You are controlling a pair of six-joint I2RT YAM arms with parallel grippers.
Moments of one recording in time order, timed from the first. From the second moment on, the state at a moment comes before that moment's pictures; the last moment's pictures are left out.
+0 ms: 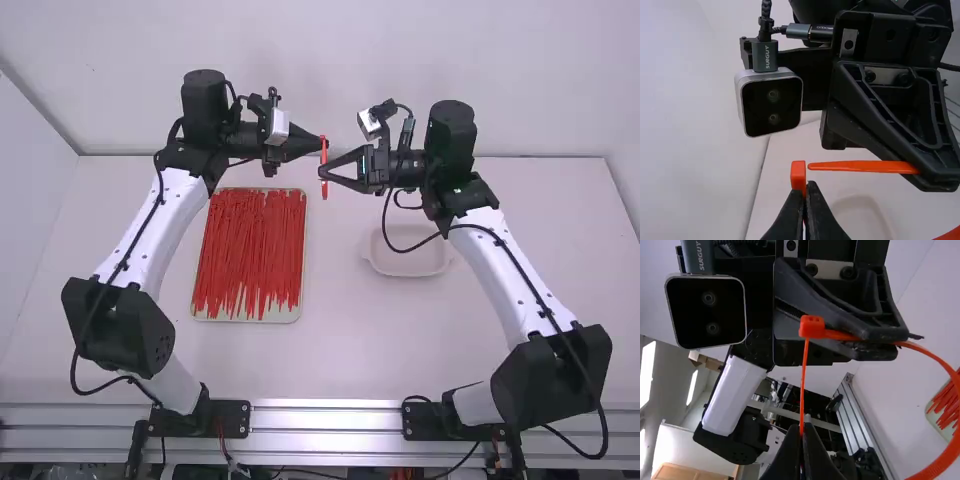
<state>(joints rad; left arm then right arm) -0.14 1.71 1.65 -0.19 1.36 0.65 0.27 1.54 1.37 0.02 -1.33 0.99</state>
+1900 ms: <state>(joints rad) -0.19 1.71 1.65 -0.30 1.43 0.72 0.23 1.54 1.37 0.12 -1.32 1.11</state>
